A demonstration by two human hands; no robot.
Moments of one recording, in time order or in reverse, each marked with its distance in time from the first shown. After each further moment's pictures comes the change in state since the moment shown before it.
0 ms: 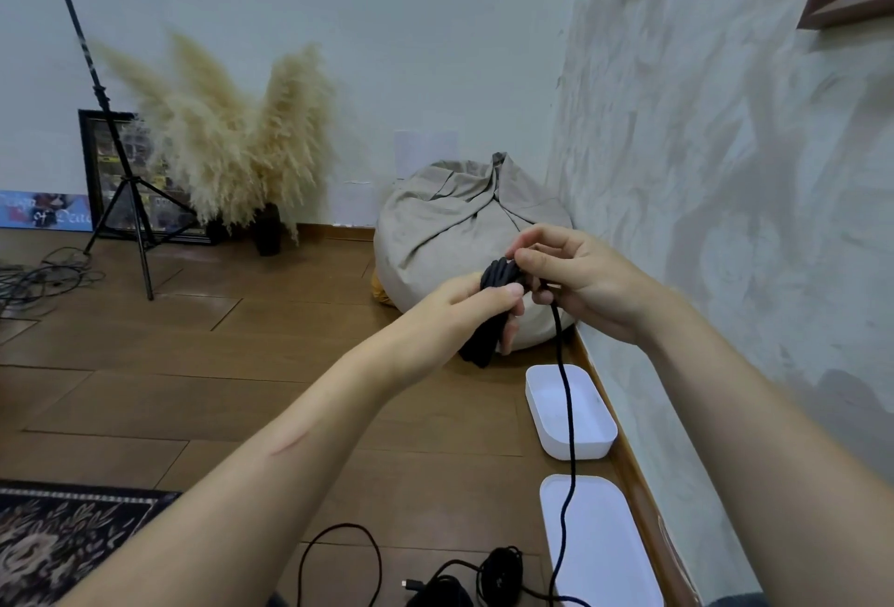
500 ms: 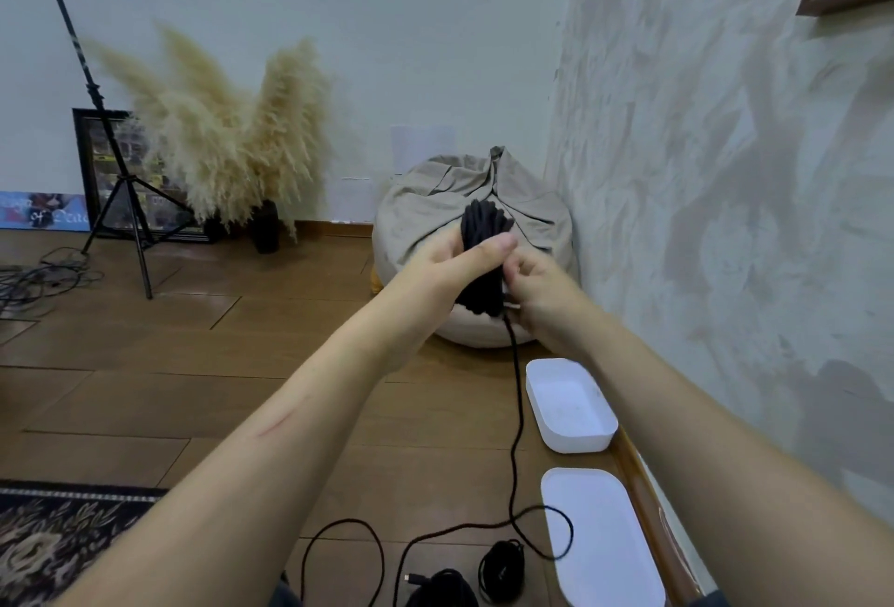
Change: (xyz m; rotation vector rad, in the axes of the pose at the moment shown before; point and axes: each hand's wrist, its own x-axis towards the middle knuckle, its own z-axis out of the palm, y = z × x) left_hand 0.013 0.007 -0.007 -0.163 0.135 0.160; right_hand 0.016 0.033 0.040 0.064 0.131 0.008
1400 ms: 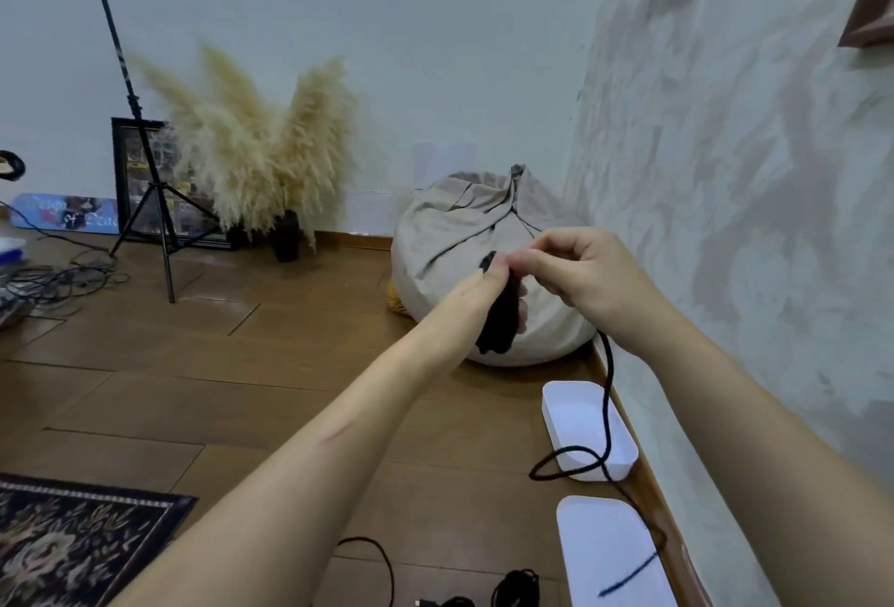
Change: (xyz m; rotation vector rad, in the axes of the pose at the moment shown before) left_hand 0.020 -0.041 -0.013 0.063 0.143 -0.175; right_hand -0.004 -0.054 -0.004 -0.413 0.061 -0.232
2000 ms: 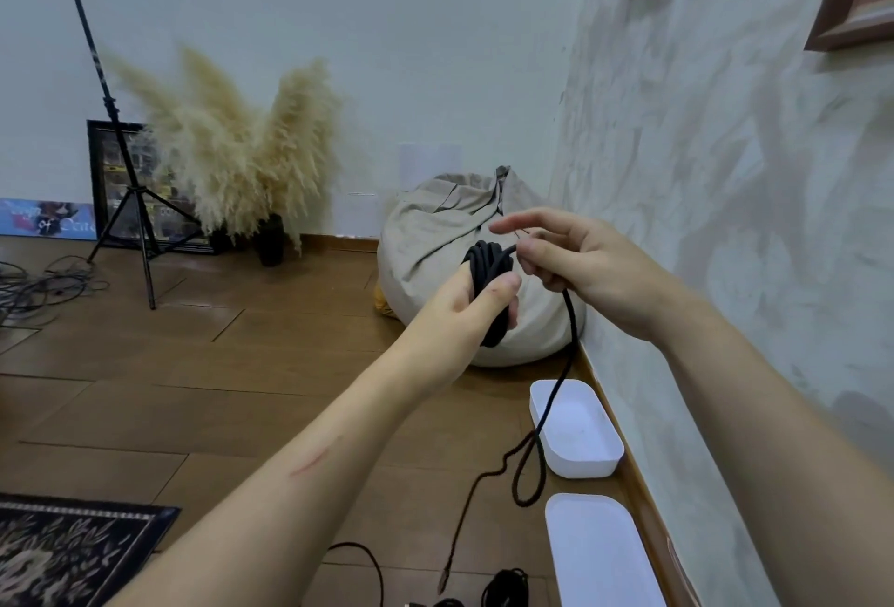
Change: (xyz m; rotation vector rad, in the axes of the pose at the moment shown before) left_hand -0.029 0.017 0.007 0.168 -0.018 0.233; right_hand -0.002 -0.006 -0.026 0.034 -0.166 0.017
